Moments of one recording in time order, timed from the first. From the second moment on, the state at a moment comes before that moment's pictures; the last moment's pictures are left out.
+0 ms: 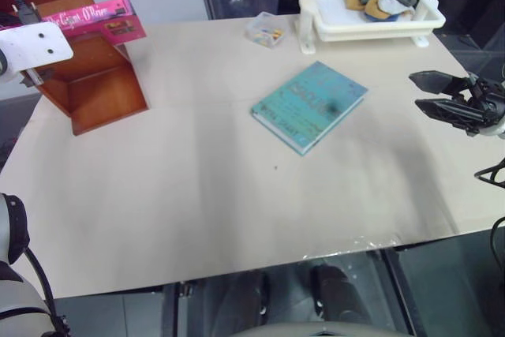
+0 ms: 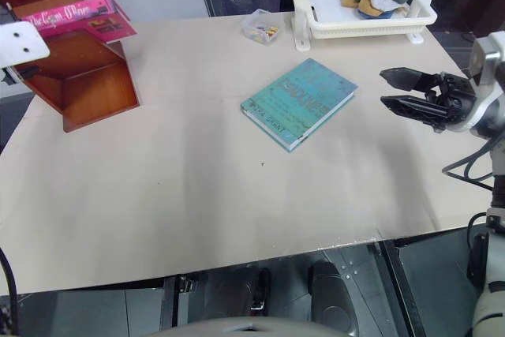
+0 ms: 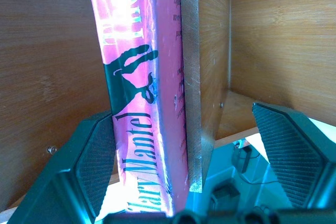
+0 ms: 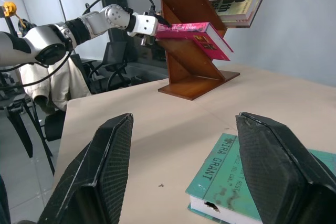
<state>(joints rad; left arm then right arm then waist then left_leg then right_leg) -1.13 1.21 -0.24 0.94 0.56 -0.14 -0.68 -0.69 -0.82 -0.25 0.34 0.77 0.47 1.54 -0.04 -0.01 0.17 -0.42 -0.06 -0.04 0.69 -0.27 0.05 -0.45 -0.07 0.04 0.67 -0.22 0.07</state>
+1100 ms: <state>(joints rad) -1.14 1.21 -0.24 0.95 0.57 -0.12 -0.67 -0.74 -0.81 -0.29 0.36 0.82 0.49 1.54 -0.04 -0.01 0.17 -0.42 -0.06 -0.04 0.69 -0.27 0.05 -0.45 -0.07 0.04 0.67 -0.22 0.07</state>
